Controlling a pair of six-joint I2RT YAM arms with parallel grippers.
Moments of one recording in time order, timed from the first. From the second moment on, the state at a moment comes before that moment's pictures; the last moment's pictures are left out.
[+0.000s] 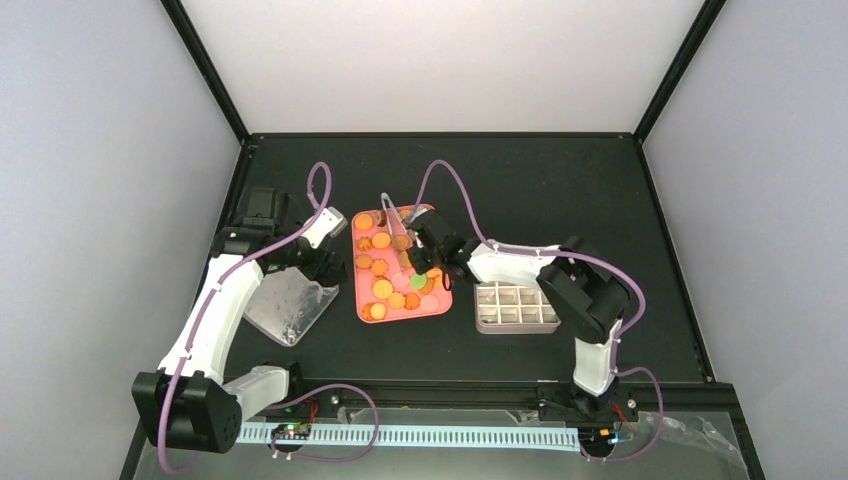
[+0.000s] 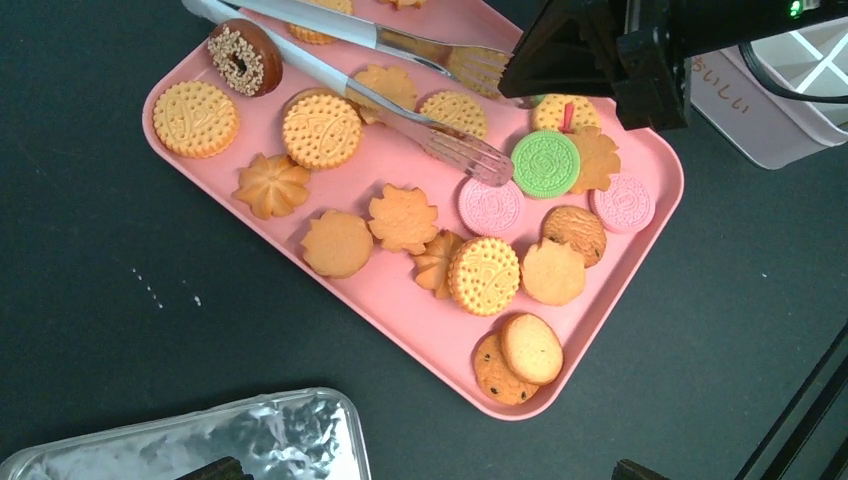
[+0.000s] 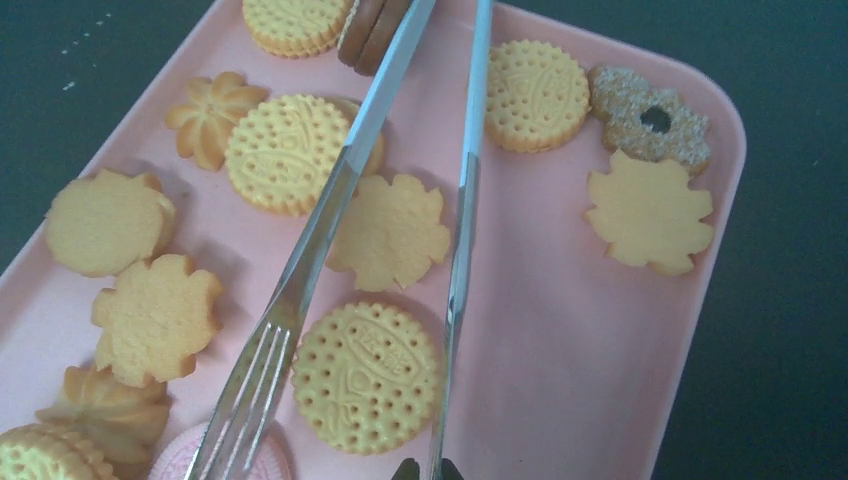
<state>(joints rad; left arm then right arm) -0.06 1.11 0.99 -0.95 0.49 0.49 0.86 1.90 1.16 -0.07 0.15 0.24</state>
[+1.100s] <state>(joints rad) -0.14 1.37 1.00 -0.84 0.61 0.22 1.19 1.72 1.13 -0.02 0.64 0.24</state>
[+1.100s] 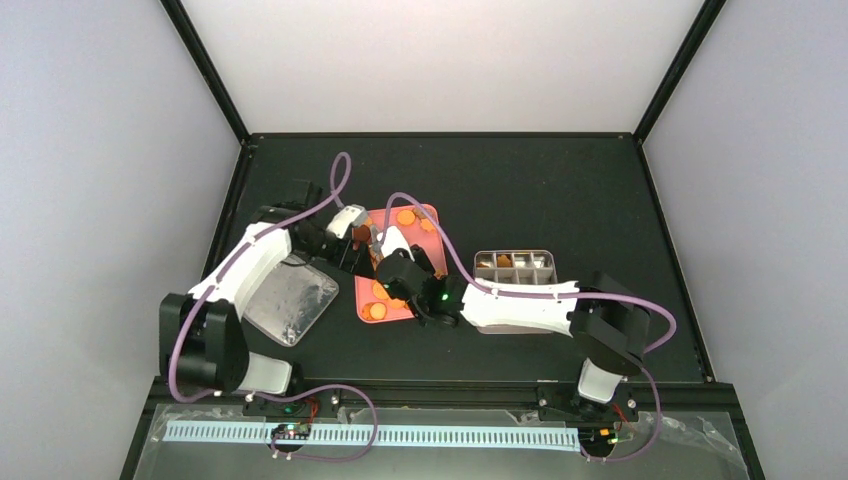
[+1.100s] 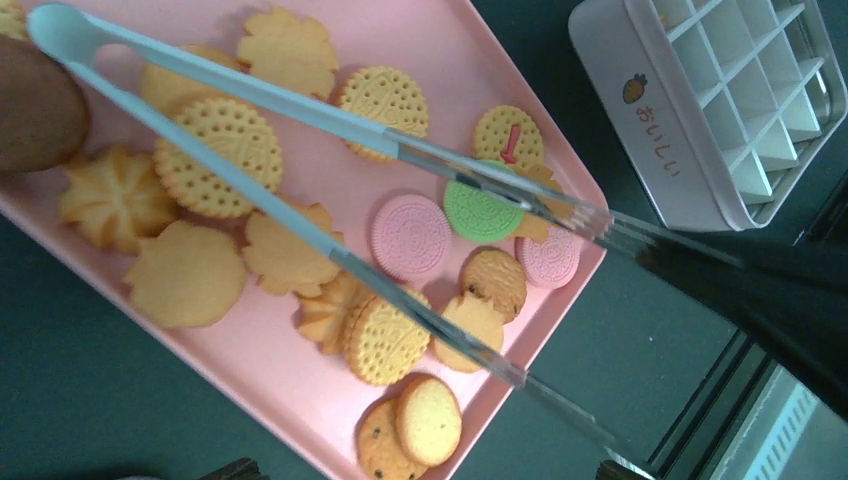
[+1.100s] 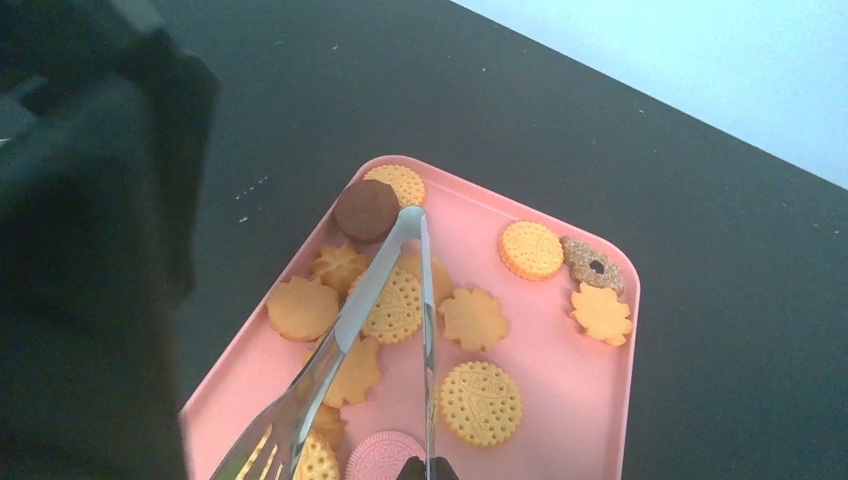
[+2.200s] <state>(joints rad) -0.23 1.43 1.06 -0.80 0.56 0.14 1.25 1.73 1.11 -0.04 0.72 0.27</state>
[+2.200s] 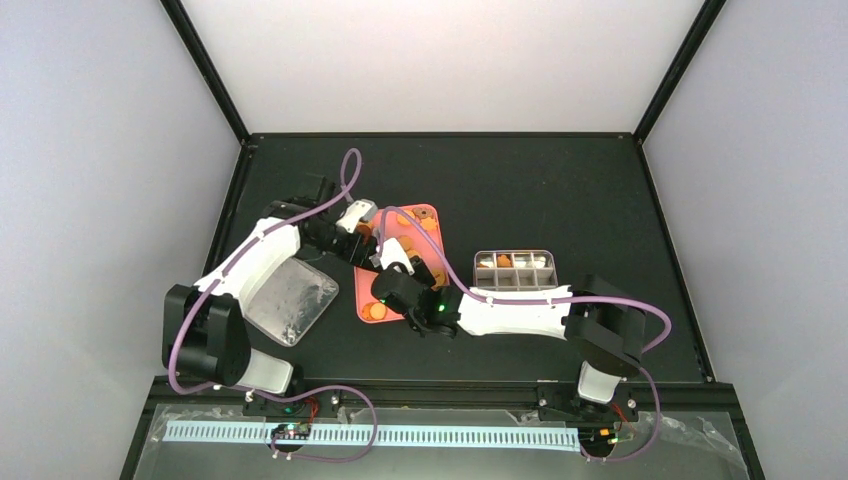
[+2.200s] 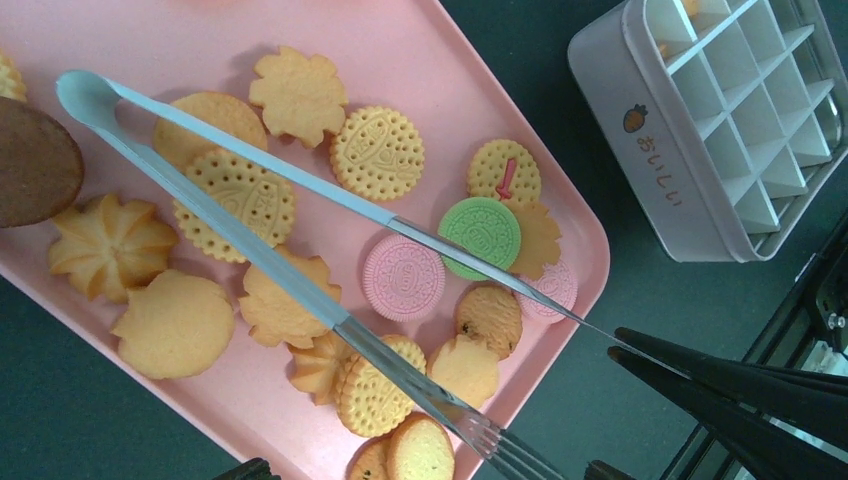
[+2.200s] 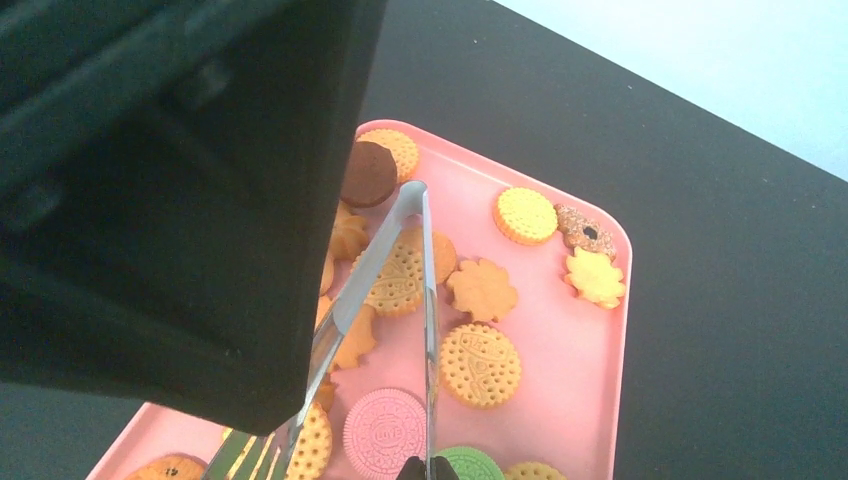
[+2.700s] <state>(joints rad) -0.31 1.53 1.03 -0.77 0.53 0.13 1.25 1.73 1.14 -0.10 0.72 0.34</state>
